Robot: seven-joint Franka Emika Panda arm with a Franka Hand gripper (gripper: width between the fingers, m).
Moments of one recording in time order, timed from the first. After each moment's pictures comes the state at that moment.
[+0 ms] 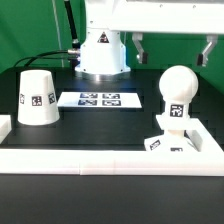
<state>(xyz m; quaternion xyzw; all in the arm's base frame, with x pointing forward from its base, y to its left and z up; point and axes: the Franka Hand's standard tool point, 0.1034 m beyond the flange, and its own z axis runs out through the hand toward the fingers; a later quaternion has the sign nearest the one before) 0.613 0.071 0.164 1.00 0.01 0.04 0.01</state>
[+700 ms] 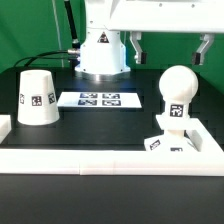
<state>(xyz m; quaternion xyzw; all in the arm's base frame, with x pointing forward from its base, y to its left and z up) 0.603 0.071 0.157 1.00 0.02 0.04 0.01</state>
